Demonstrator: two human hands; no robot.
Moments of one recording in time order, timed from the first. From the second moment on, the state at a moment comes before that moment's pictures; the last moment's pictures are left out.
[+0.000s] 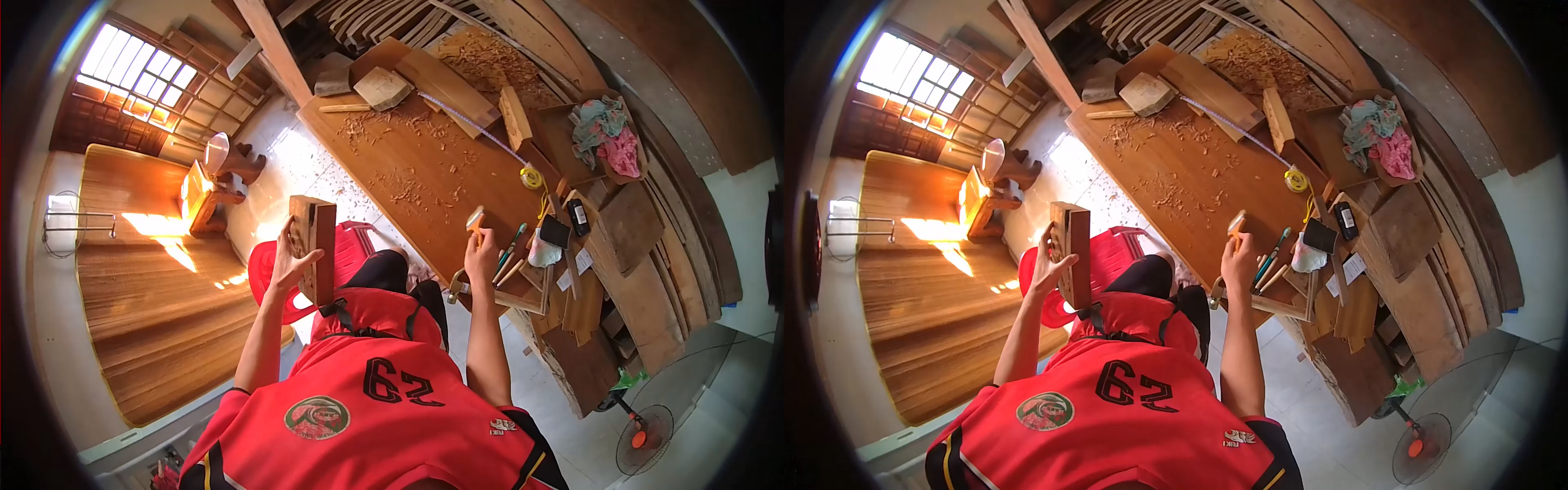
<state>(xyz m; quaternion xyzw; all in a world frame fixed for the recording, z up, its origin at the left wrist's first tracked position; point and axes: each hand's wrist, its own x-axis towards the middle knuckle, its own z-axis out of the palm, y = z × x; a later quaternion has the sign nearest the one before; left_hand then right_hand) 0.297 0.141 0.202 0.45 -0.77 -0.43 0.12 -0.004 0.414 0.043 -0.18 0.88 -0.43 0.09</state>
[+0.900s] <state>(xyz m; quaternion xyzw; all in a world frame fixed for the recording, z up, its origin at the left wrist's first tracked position) 0.264 0.062 0.154 0.44 -0.81 -0.38 0.04 -0.044 0.300 0.036 -0.07 0.75 -0.64 0.18</state>
